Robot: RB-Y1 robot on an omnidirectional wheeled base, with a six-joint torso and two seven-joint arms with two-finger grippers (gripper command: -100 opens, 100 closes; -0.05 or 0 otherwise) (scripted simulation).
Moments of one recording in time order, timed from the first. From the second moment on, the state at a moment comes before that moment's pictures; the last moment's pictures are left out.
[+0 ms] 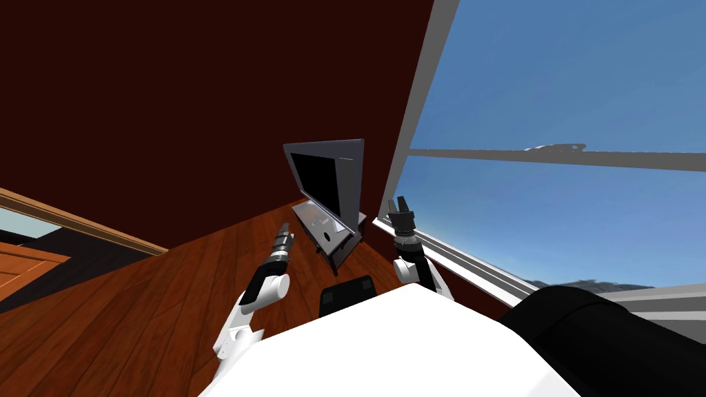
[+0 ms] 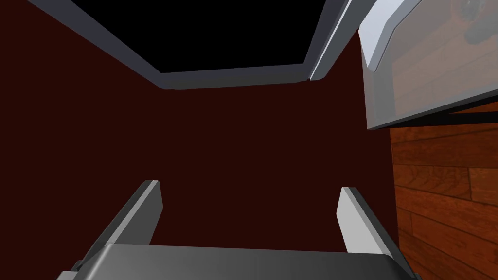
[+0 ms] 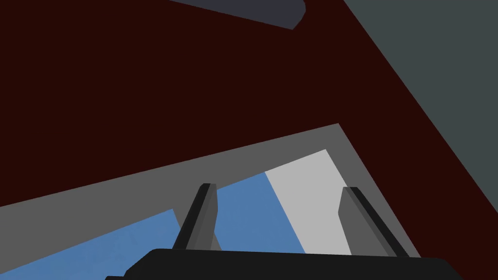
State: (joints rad) left arm 0.26 0.13 0.05 -1.85 0.22 0.02 -0.17; right arm 0.53 -0.04 0.04 -2.27 0.12 -0.61 -0.04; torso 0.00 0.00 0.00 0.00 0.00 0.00
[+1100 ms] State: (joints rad) left arm 0.05 0.16 0.06 -1.55 0.29 0.30 -0.35; right arm 0.53 -0.04 0.04 -2.27 0.12 -0.61 -0.04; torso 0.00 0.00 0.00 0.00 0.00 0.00
